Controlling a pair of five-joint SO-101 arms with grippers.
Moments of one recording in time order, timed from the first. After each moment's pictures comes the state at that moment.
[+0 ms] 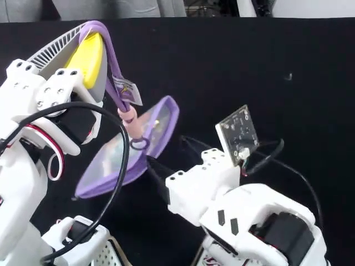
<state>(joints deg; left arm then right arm) 16.5 -34.2 -41.5 77.8 12.8 -48.7 -67.4 25.5 79.3 -22.9</state>
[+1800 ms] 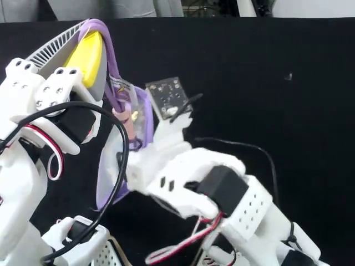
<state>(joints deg) 16.5 -34.2 -41.5 77.2 12.8 -51.3 -42.8 17.4 79.0 -32.7</state>
